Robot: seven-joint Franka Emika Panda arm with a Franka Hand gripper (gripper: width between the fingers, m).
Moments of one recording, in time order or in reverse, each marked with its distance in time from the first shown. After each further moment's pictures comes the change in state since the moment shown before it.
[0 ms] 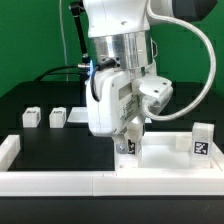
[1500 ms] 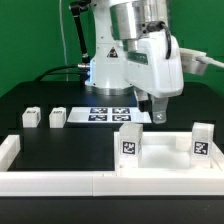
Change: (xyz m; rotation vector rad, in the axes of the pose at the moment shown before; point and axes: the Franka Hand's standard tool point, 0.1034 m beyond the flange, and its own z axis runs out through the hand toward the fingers) arm -0.025 0.023 -0.026 0.019 0.019 -0.654
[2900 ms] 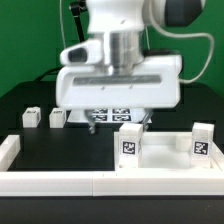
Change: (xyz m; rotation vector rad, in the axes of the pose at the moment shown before) arm 0.047 0.062 0.051 -0.112 0.001 -1.208
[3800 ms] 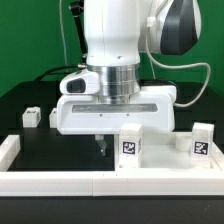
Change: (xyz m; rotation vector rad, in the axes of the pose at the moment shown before) arm -0.006 -0.003 0.028 -0.001 -0.008 0.013
